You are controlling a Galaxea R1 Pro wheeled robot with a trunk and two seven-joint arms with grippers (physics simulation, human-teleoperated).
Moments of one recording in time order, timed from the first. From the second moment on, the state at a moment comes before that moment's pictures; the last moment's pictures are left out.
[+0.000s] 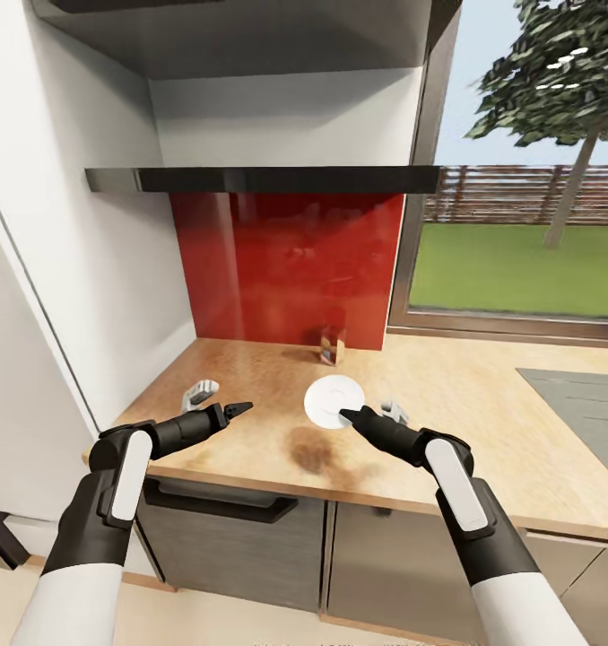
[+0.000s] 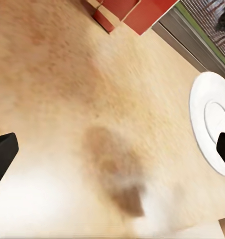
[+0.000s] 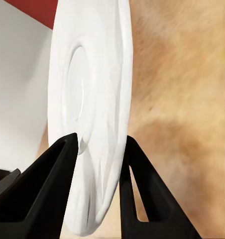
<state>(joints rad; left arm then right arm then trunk) -0.59 -0.05 0.21 -1.34 0.35 0.99 -0.43 -0.57 0.01 0.06 -1.27 -0.97 0.75 -0.06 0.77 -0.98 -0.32</state>
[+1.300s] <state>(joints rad) -0.58 -0.05 0.11 -1.40 0.35 0.97 -0.59 -0.57 0.02 0.06 -1.30 -0.97 0.74 0.00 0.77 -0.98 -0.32</state>
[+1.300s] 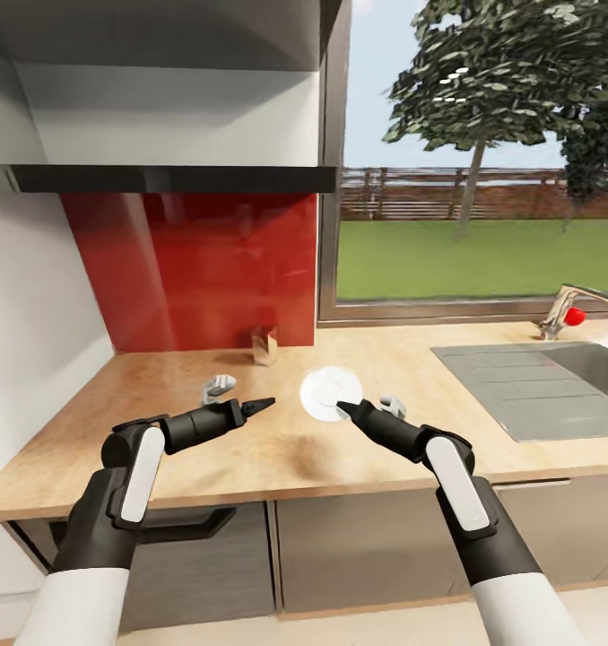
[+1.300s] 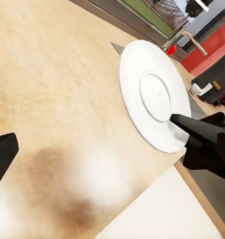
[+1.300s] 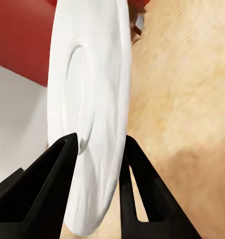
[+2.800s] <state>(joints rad) -0.56 -0.11 -0.60 -0.92 0.34 0.77 -0.67 -0.57 -0.11 -0.24 -1.34 -0.98 0.75 0.06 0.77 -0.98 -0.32</state>
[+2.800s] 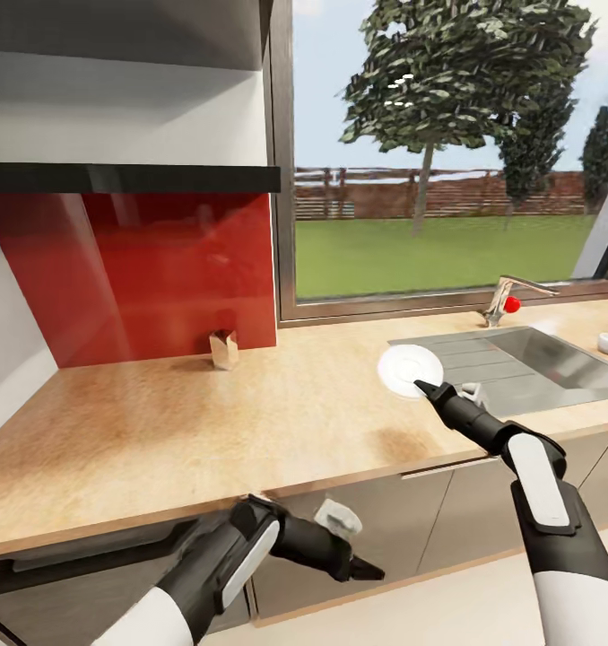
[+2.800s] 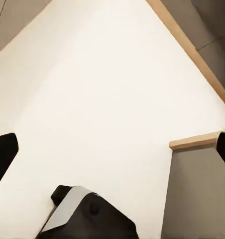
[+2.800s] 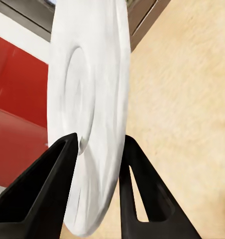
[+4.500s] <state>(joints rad) -0.51 -0.14 -0.70 -0.06 0.33 -0.23 -0.42 -0.56 -0.10 -0.23 -1.35 -0.97 0.78 0.05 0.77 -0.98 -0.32</state>
